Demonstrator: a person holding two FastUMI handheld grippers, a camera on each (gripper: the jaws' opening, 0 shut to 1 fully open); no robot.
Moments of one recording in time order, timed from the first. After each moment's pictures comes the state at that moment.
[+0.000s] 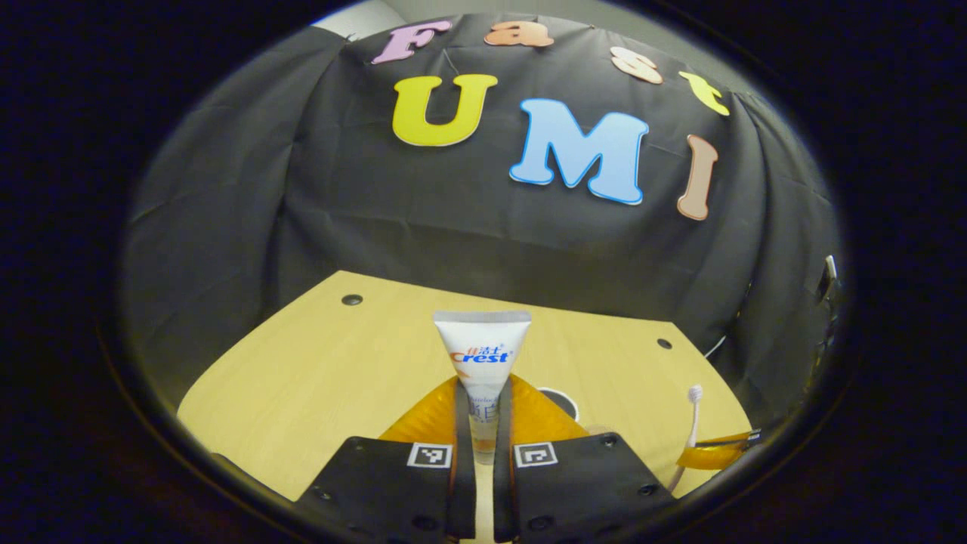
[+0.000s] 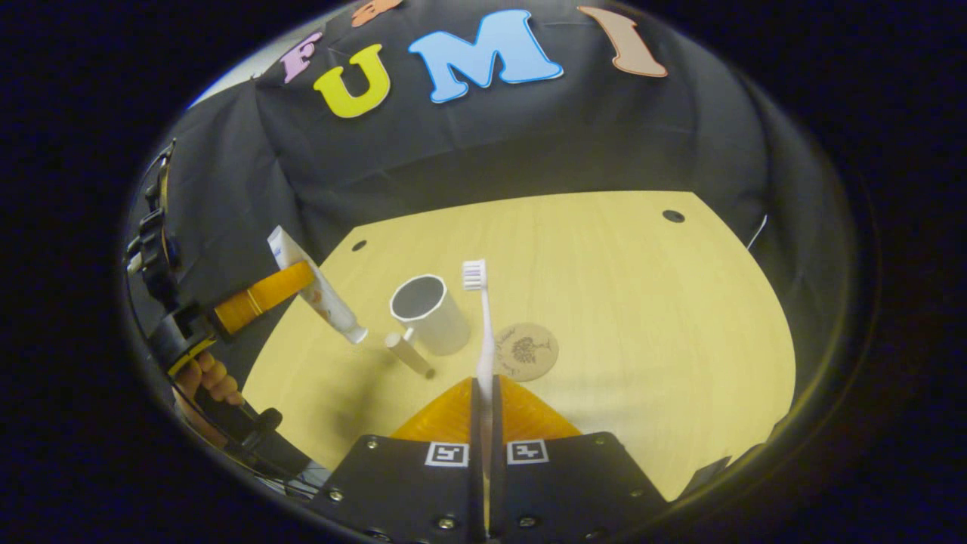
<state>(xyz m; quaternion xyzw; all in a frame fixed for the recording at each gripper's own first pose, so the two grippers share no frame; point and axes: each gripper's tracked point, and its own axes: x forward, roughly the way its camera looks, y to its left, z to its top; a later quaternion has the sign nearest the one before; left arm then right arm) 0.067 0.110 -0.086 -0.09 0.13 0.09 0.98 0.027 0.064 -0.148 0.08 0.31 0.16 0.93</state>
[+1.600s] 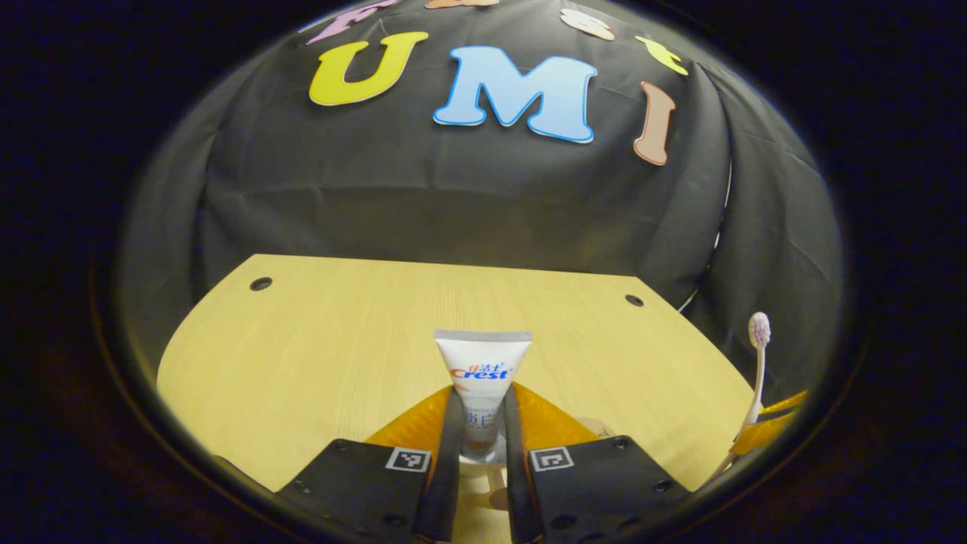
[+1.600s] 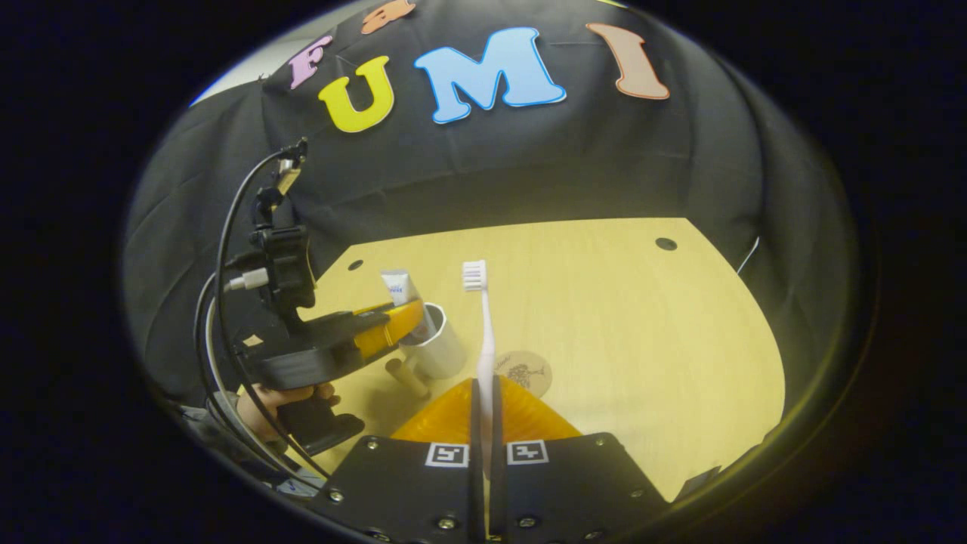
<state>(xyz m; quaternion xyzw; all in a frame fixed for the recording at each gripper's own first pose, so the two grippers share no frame) 0.152 0.043 -0.194 -0.06 0.24 -0.02 0.97 0.035 0.063 -0.130 0.07 0.28 0.15 0.95</state>
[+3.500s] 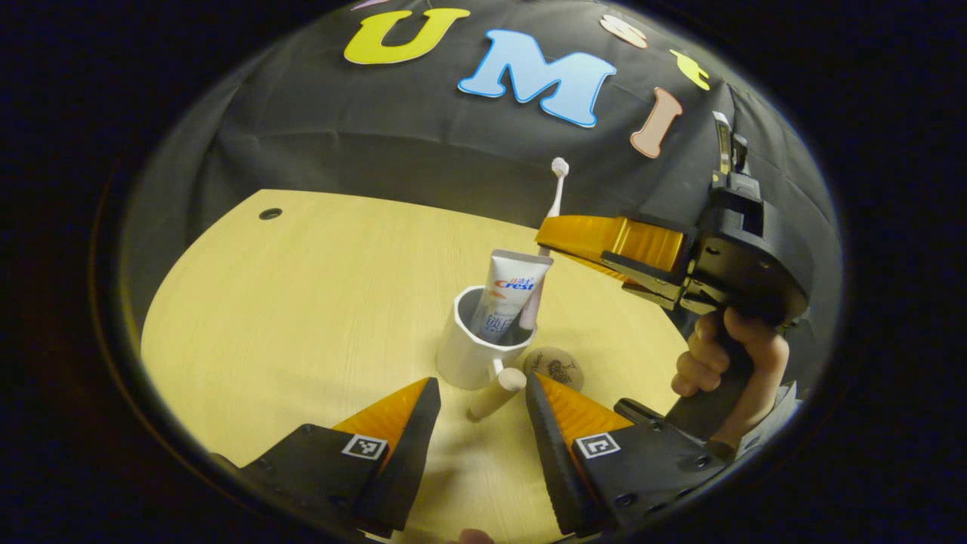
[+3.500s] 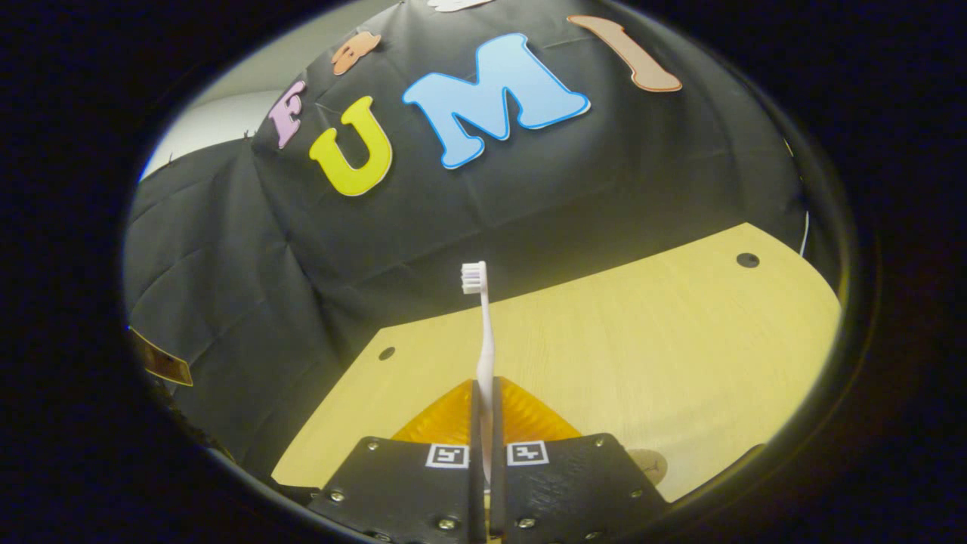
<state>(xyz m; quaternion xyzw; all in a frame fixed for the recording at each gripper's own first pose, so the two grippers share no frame) 0.047 0.050 -0.202 -0.14 0.30 -0.05 0.94 0.187 0.163 -0.107 0.18 0.17 0.19 0.95</state>
